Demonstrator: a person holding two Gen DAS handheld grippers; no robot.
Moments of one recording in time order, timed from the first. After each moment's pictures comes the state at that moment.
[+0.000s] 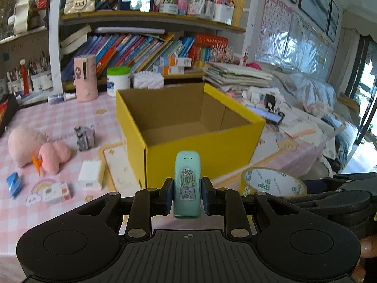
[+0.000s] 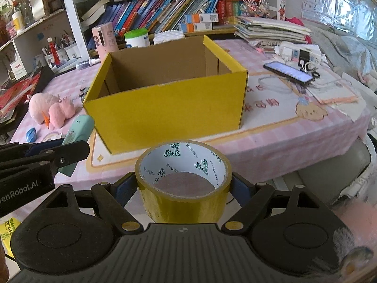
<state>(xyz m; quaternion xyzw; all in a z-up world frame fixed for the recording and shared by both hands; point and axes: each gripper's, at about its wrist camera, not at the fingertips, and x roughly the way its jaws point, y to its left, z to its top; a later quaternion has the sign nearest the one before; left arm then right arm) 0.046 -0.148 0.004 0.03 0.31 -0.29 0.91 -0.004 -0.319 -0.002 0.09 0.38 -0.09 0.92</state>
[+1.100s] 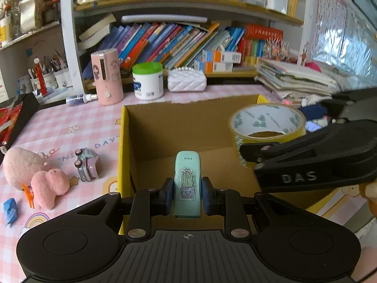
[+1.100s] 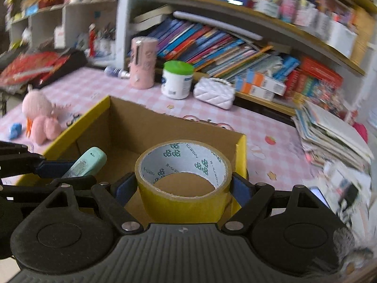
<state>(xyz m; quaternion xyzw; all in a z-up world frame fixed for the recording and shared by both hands) 0.162 -0.238 -0.013 0.05 0.34 -0.15 0.93 0.198 -0.381 0.024 -0.13 0.34 0.09 0.93</state>
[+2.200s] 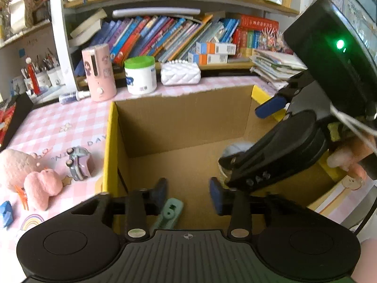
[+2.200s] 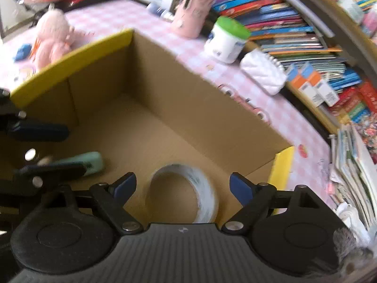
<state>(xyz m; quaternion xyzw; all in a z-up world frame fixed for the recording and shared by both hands) 0.163 -0.247 -0.013 0.06 0.35 -0.16 0.92 0.253 -0.370 -0.008 -0.24 0.41 0.16 0.86</state>
